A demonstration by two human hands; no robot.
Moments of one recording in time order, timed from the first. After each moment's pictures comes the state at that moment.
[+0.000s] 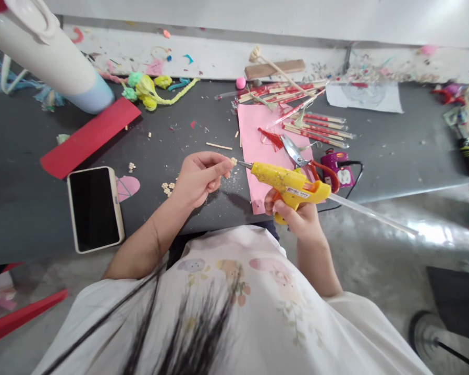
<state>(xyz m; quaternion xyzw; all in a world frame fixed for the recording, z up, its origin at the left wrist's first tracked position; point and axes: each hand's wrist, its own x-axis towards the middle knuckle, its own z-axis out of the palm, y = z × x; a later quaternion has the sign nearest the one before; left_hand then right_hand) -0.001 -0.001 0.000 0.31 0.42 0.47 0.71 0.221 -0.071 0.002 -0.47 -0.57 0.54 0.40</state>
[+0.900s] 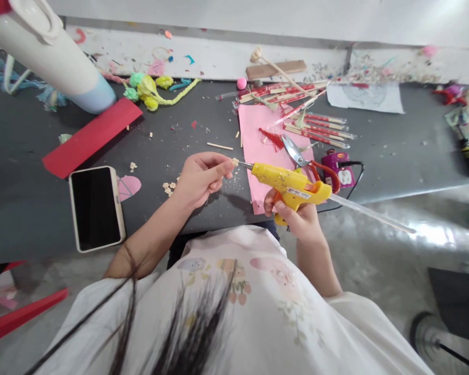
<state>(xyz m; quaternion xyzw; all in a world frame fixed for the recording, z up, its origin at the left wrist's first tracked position) -0.001 -0.001 -0.002 0.31 0.40 0.47 0.72 0.214 -0.069 0.006 -0.43 -0.56 0.56 0.43</state>
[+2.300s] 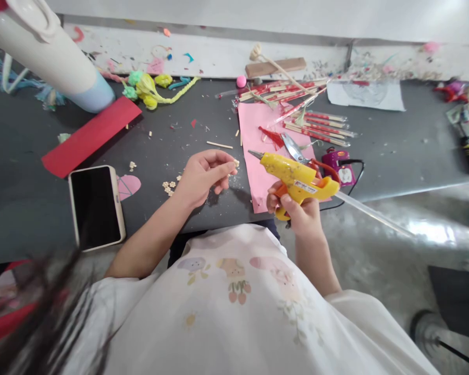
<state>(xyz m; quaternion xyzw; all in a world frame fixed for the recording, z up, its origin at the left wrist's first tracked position) 0.000 -0.002 -0.001 0.35 0.40 0.44 0.72 0.214 -0.071 0.000 -0.48 -0.48 0.56 0.47</state>
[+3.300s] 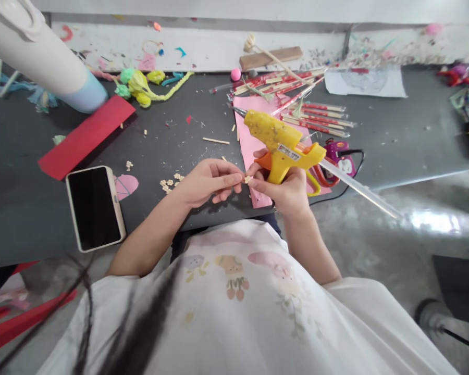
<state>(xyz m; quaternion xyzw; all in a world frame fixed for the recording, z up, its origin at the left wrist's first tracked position) -0.003 -0.005 0.000 0.38 0.33 0.27 0.82 0.181 -0.037 0.014 -0.49 -0.49 0.54 0.47</state>
